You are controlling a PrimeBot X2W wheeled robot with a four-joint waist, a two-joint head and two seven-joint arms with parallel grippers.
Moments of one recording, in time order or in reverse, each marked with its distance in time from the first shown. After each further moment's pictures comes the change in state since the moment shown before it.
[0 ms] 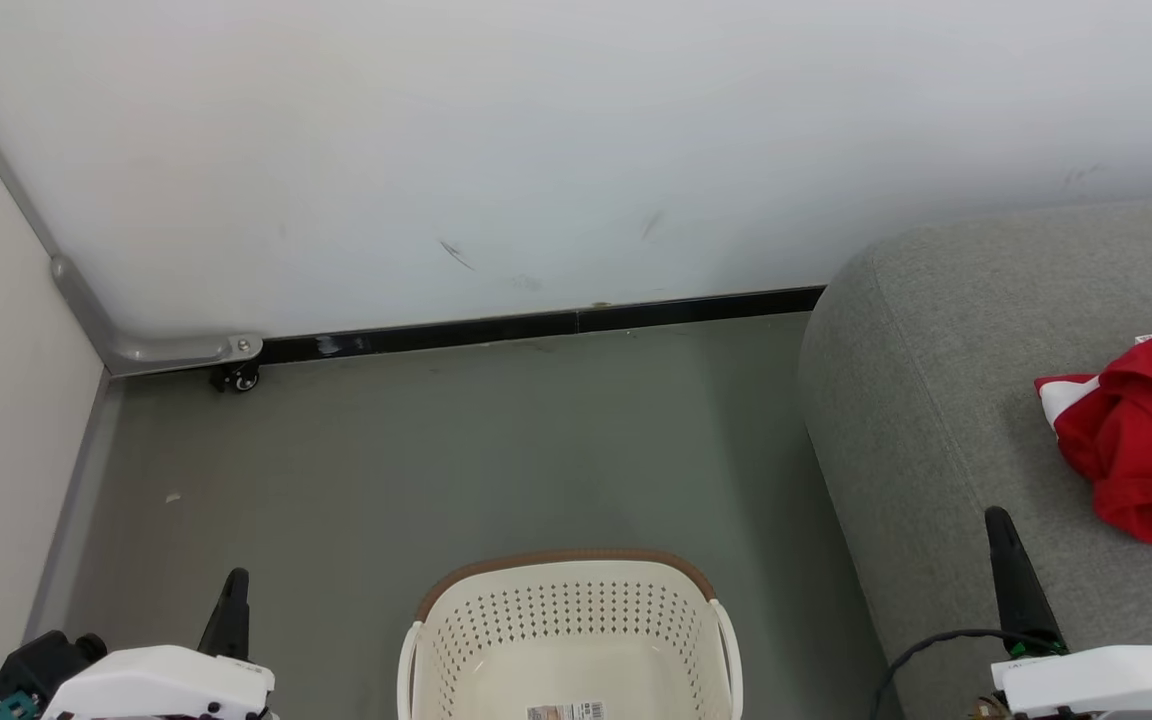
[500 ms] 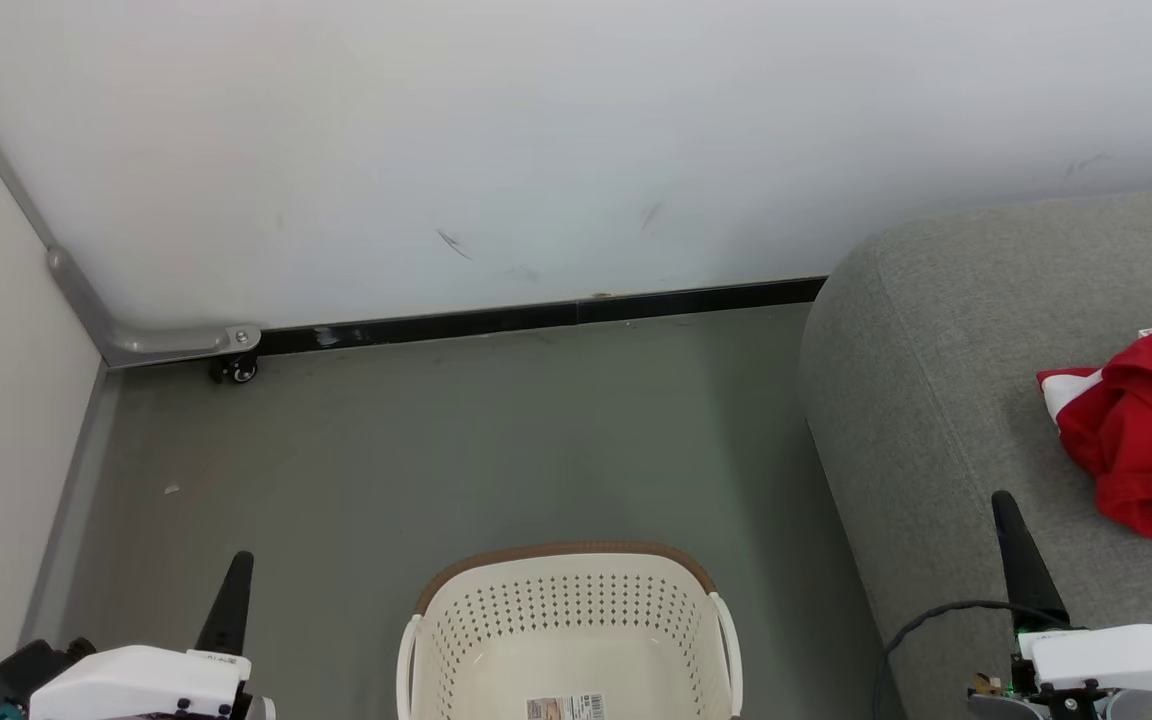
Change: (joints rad) left arm 0.000 -0.006 0.020 -0.025 -0.218 -0.053 0.036; right arm -0.041 -0.007 -0.006 0.027 0.235 0.000 0.033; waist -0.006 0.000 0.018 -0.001
